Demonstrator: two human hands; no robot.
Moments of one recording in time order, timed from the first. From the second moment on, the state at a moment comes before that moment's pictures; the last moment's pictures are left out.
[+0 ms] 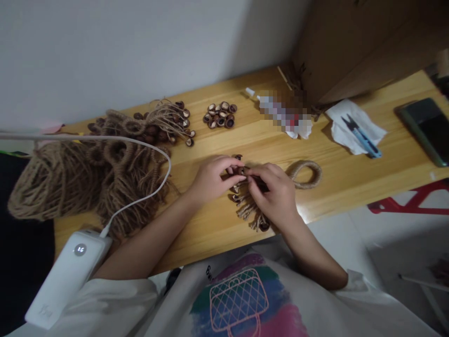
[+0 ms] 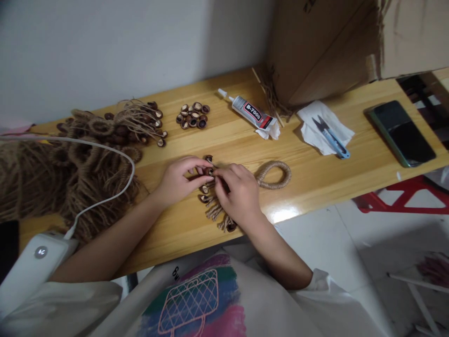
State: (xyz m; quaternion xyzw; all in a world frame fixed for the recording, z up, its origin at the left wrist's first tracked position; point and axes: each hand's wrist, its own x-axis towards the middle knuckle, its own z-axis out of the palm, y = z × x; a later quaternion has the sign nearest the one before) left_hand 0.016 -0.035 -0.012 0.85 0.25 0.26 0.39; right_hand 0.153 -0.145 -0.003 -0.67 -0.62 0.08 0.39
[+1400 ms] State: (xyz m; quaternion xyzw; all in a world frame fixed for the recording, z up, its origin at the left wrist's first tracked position) left_hand 0.016 -0.035 -0.011 0.84 0.26 0.25 0.40; right_hand 0.154 -0.144 -0.003 -0.66 -0.64 0.09 0.39
